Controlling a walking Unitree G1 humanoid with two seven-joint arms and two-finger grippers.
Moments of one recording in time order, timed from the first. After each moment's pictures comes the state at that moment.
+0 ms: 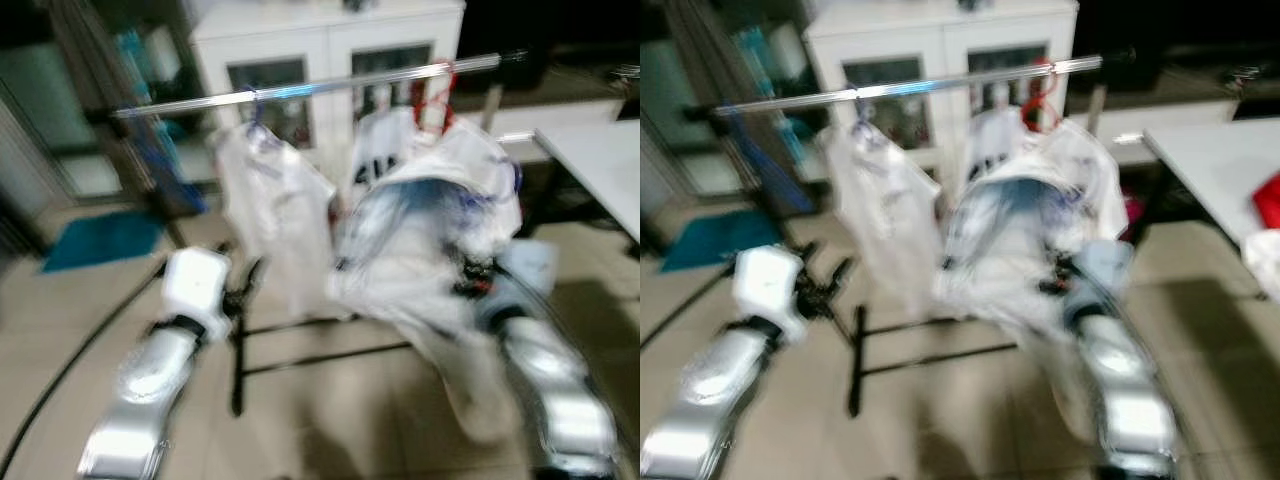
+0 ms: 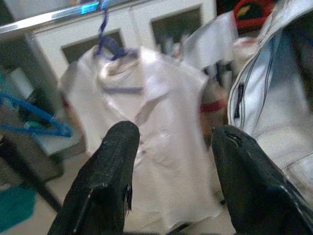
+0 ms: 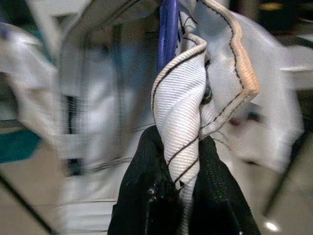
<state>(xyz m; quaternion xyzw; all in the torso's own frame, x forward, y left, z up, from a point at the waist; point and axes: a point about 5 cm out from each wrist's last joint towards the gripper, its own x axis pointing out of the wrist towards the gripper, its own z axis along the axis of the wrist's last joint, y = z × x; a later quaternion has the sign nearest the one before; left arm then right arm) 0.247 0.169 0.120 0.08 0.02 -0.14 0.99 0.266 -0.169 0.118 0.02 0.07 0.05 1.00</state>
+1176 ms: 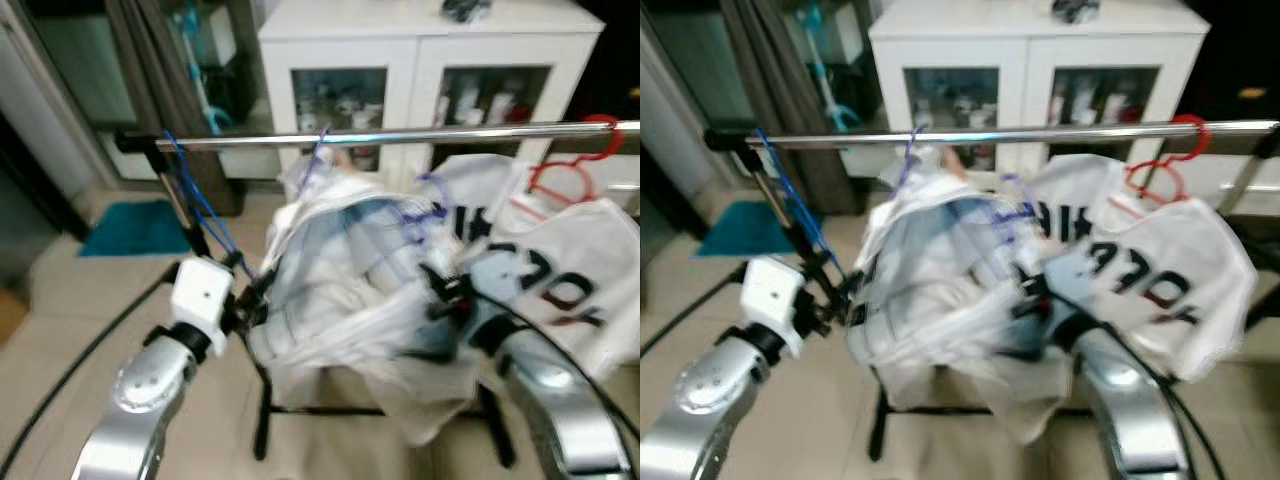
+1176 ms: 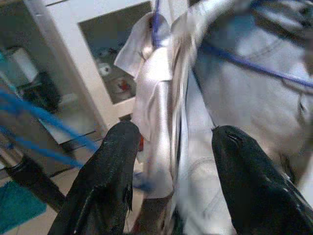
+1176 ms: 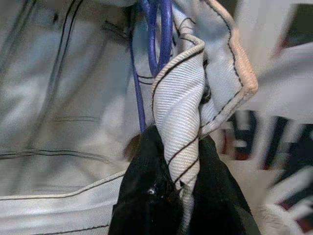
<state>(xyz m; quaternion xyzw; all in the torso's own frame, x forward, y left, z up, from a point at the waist) 0.233 0.153 0.123 0.09 0.03 -0.23 0.97 0.250 -0.181 0.117 -0.08 0.08 0.14 0.98</state>
